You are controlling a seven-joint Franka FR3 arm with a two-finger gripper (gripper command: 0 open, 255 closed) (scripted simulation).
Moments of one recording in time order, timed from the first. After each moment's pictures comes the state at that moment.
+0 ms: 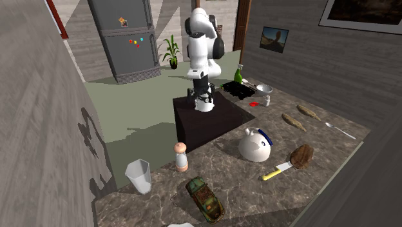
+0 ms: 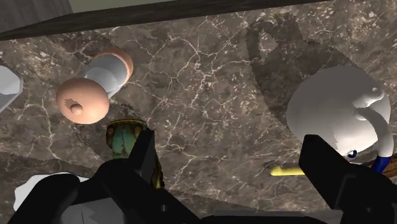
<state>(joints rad) -0.03 -0.35 -0.36 -2.27 -0.04 2.06 -0.47</state>
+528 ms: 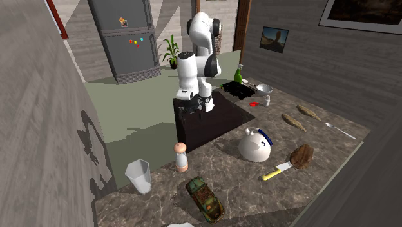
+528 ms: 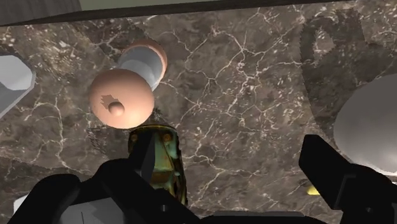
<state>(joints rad) -0.03 -0.04 -0.46 -2.12 0.07 2.16 -0.69</state>
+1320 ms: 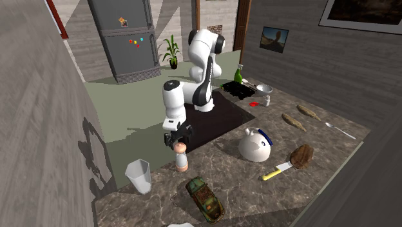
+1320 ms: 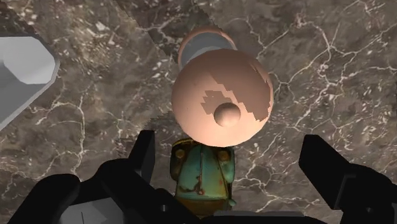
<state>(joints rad) -0.15 0.39 -0.46 -1.82 0.28 2.20 -0.95</state>
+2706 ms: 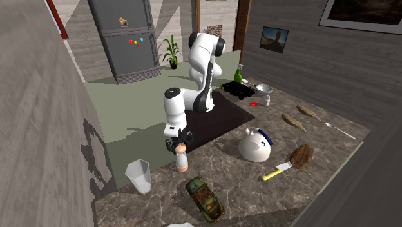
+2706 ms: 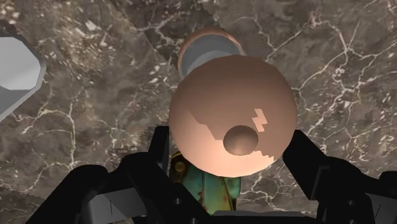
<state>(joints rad) -0.16 0.45 -0.44 -1.83 0.31 2.26 -0.97</state>
